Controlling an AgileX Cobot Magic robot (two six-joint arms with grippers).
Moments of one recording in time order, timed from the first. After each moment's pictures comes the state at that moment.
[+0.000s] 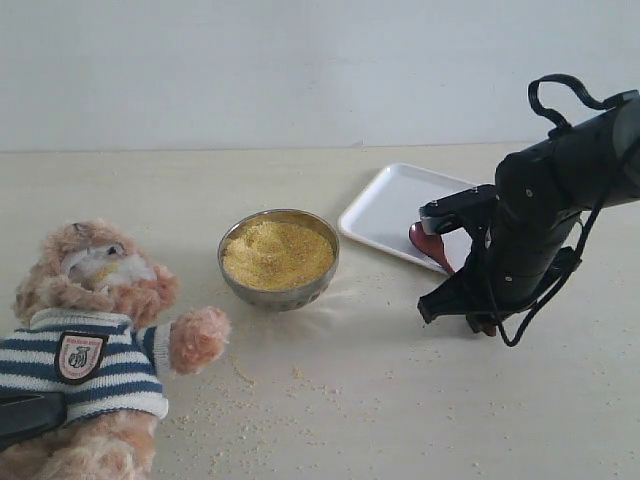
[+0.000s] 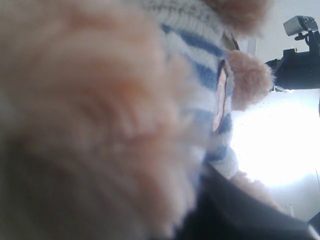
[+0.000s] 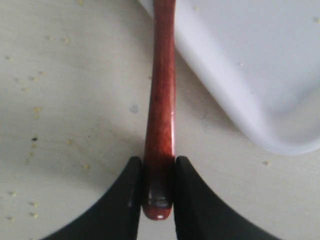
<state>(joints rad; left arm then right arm) 0.49 1.06 -0.10 -1.35 1.00 1.30 0.42 1.93 -1.06 -0.14 0.55 0.13</state>
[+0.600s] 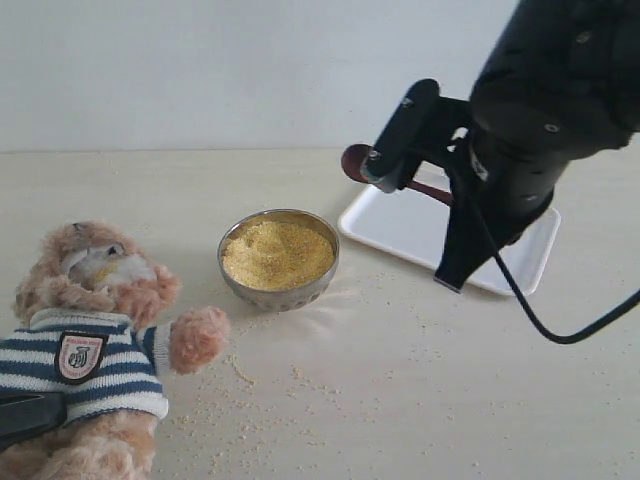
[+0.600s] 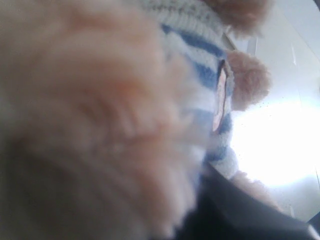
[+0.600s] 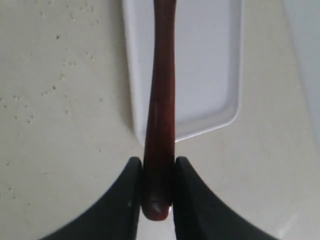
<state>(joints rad) 0.49 1.06 -0.10 -1.35 1.00 1.30 0.75 1.58 -1.14 -0.64 0.94 0.06</state>
